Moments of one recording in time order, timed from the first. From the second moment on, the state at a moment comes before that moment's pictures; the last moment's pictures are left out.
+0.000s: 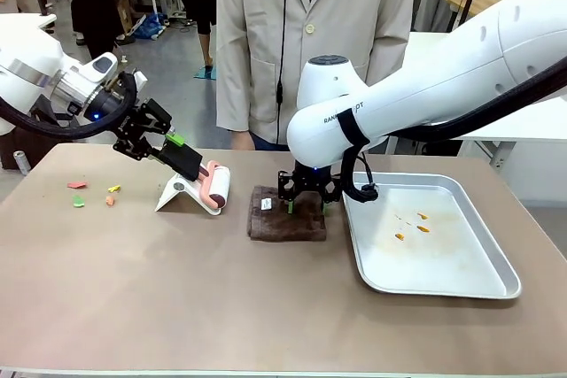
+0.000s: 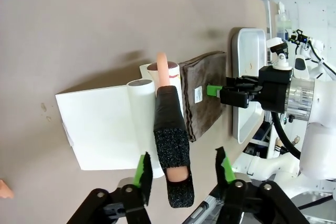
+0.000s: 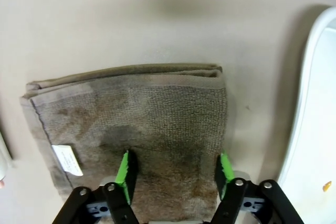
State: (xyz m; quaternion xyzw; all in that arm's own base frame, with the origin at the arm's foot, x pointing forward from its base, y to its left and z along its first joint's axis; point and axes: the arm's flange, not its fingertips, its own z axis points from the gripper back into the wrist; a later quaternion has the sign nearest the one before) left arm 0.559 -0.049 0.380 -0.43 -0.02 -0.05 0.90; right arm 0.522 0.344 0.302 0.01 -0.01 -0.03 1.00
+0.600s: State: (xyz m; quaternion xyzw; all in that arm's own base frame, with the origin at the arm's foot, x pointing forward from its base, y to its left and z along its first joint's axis) left arm 0.560 -0.049 0.380 -0.43 -0.02 -0.06 0.90; right arm 0.525 0.348 0.308 0.01 -0.01 -0.03 1.00
